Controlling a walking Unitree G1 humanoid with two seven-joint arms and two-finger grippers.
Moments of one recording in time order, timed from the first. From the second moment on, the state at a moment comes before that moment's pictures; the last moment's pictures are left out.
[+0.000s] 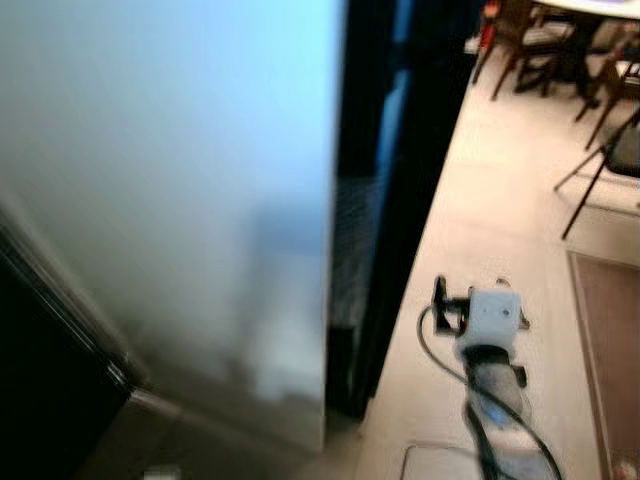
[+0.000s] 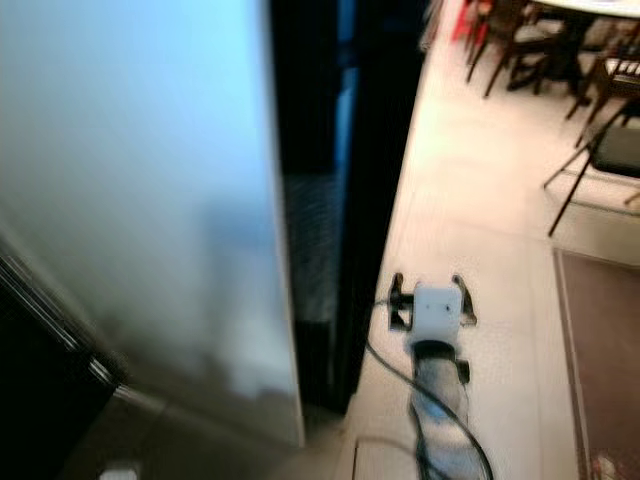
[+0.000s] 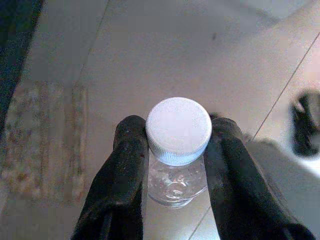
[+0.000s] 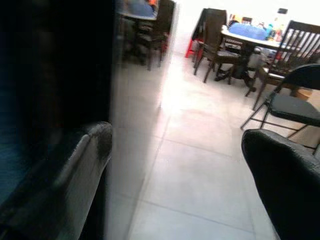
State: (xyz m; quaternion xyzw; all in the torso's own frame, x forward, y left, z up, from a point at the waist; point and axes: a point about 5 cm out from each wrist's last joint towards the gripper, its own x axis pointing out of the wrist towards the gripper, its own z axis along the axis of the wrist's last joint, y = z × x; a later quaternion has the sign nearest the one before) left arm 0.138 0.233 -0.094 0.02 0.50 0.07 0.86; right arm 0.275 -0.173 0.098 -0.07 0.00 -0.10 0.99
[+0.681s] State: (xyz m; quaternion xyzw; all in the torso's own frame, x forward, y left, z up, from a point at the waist) left arm 0.128 0.242 -0.095 0.03 0.51 0.08 0.86; right arm 0.263 -0.152 0.085 -0.06 0.06 -0.05 1.00
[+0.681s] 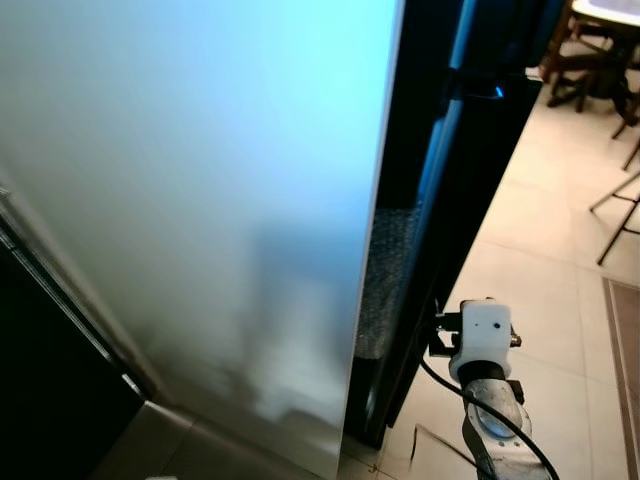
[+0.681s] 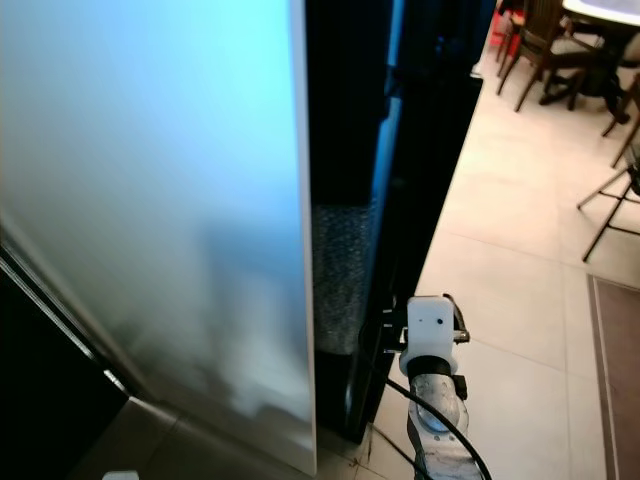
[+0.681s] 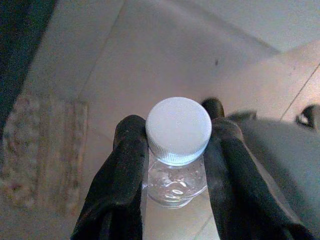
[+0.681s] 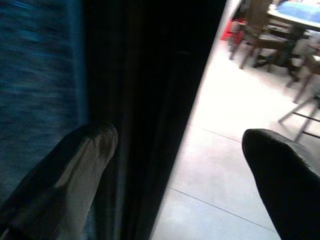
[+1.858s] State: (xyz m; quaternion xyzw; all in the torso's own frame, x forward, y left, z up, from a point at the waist) left arm 0.132 0.242 -0.094 0.03 0.50 0.08 0.86; right arm 0.302 -0.131 0.106 -0.05 0.06 0.03 1.00
